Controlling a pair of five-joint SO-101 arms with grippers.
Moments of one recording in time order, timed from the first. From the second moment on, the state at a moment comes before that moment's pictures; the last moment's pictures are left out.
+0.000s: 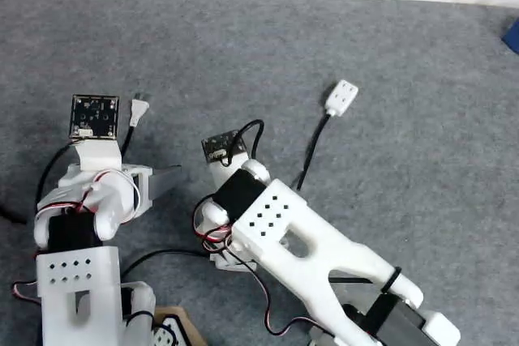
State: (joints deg) left arm -14.7 -63.0 57.9 63.3 -7.0; right arm -57.1 -16.3 19.3 98.2 -30.2
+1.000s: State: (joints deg) left arm -14.7 -63.0 57.9 63.3 -7.0; right arm -57.1 -16.3 28.2 93.1 -29.3
